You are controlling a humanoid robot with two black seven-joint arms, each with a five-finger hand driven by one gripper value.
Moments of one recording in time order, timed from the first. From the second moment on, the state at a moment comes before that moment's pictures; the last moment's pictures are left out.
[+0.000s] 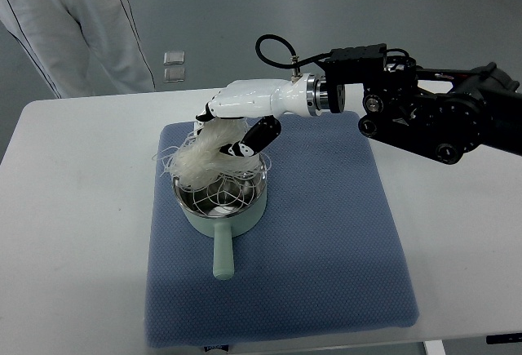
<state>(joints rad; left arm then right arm) 0.00 0.00 -0.02 -0.11 0.01 0.02 0.07 1.24 -0.26 0.13 1.07 -1.48 0.16 0.44</state>
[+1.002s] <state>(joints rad) 0.00 0.00 -0.02 -0.11 0.01 0.02 0.07 1.16 -0.21 0.14 0.98 -1.46 0.08 0.43</state>
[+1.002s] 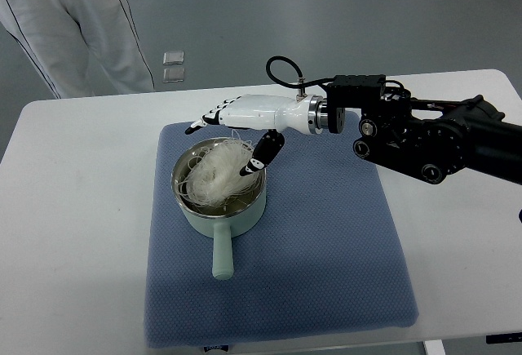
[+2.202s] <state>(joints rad) 0.00 0.00 -0.02 -0.11 0.01 0.02 0.07 0.91 -0.27 0.57 0.67 -0.43 0.07 0.41</state>
